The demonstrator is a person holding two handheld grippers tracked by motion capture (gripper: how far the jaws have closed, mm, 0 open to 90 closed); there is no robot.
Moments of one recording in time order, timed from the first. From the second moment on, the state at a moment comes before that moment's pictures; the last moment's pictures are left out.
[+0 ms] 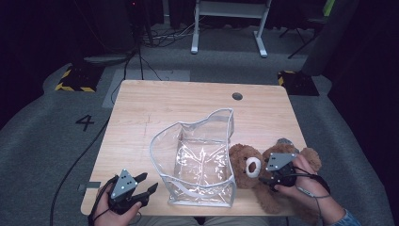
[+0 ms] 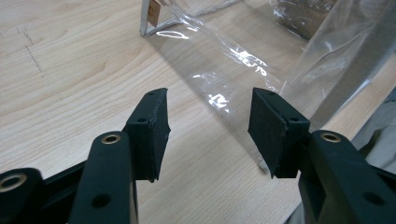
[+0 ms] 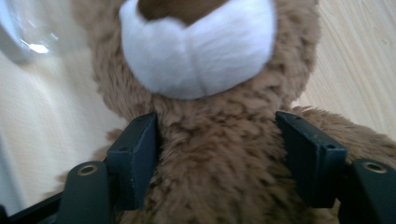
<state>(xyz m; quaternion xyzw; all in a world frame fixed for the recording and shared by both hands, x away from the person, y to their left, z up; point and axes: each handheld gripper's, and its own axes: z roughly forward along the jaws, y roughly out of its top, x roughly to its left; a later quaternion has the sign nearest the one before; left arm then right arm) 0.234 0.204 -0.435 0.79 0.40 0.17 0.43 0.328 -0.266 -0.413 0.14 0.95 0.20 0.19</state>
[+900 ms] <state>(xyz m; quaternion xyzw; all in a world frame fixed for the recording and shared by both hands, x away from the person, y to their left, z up) 0.241 0.205 -0.448 0.79 0.41 0.15 0.43 0.370 -0.246 -0.432 0.12 0.98 0.12 0.14</state>
